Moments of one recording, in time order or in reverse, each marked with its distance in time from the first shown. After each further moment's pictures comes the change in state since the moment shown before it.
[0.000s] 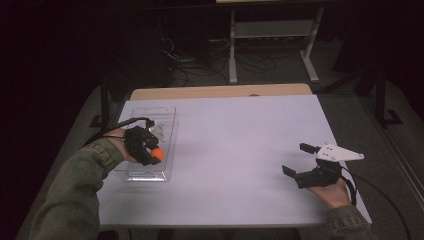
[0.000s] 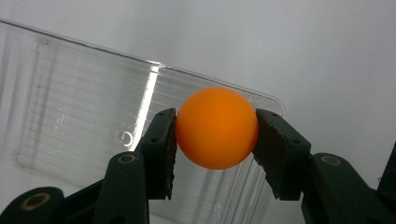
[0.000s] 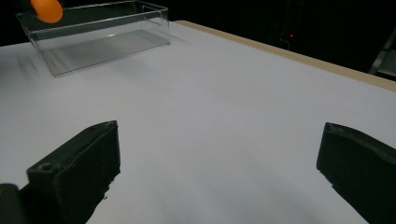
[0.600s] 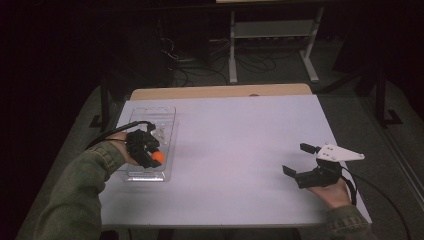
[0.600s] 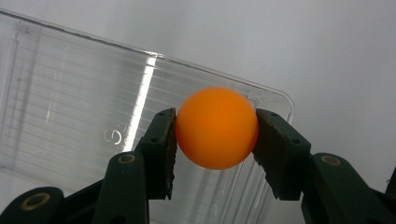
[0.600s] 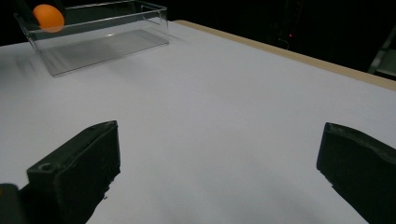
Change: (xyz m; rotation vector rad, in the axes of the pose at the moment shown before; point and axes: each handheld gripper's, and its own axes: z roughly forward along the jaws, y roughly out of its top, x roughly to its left) left arm 0.000 -0.005 0.013 0.008 -0.017 -0.011; right arm -0.001 -0.001 0.000 -0.001 -0.003 0.003
